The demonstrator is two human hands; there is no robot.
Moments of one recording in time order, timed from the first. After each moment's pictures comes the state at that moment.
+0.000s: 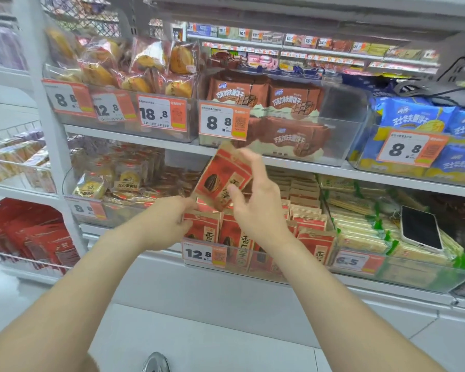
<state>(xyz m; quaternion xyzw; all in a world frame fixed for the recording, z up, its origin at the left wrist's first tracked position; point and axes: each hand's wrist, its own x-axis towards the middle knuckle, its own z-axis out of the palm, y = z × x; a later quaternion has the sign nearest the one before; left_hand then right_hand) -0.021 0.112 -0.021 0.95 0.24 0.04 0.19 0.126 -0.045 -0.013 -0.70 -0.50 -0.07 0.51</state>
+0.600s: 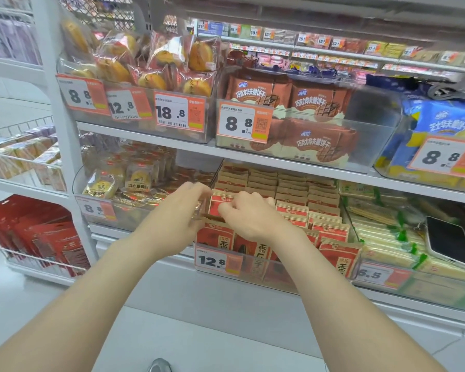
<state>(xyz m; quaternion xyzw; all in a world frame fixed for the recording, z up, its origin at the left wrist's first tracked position) -0.023 0.126 -0.035 0.94 0.21 0.18 0.20 0.125 0.007 -0.010 -0.85 -0.49 0.09 0.16</state>
